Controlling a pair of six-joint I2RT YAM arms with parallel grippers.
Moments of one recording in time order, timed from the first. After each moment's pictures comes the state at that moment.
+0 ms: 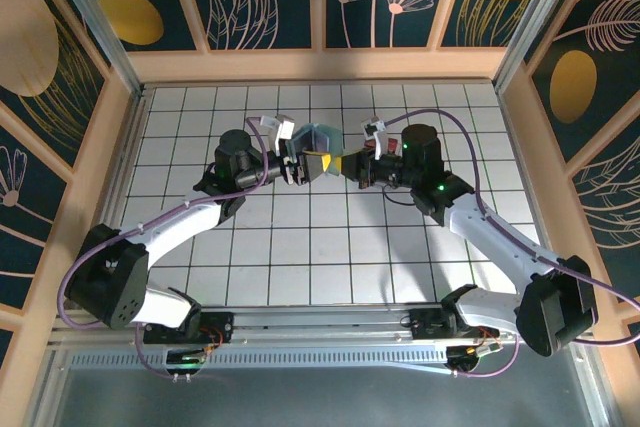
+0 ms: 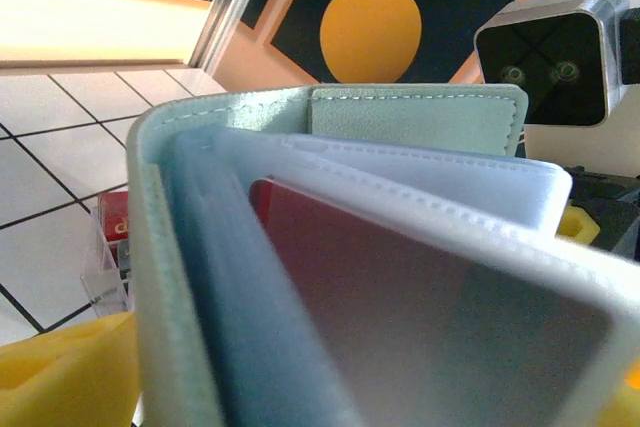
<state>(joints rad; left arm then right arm) -0.53 1.41 0.82 0.49 0.63 -0.51 0.53 1.20 0.87 0.01 -0.63 0.41</state>
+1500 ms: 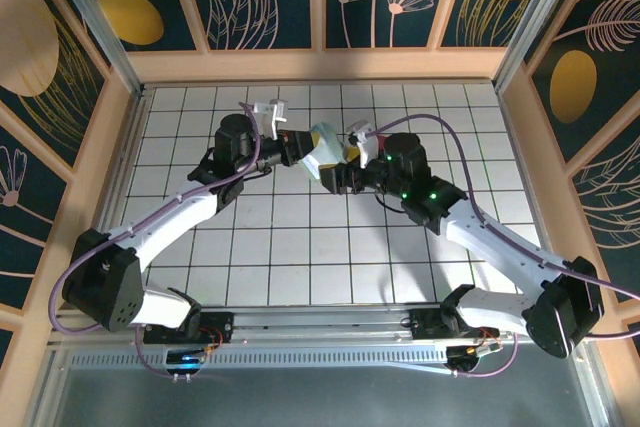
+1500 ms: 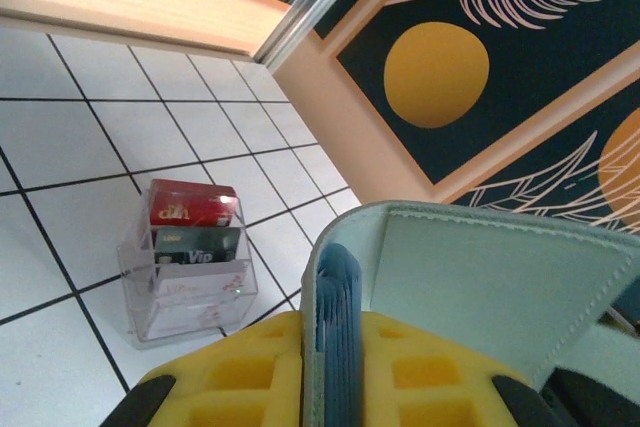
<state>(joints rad) -0.53 1.40 0.97 0.22 0.51 -0.66 0.70 1.17 0.91 -0.08 -0.25 0.18</state>
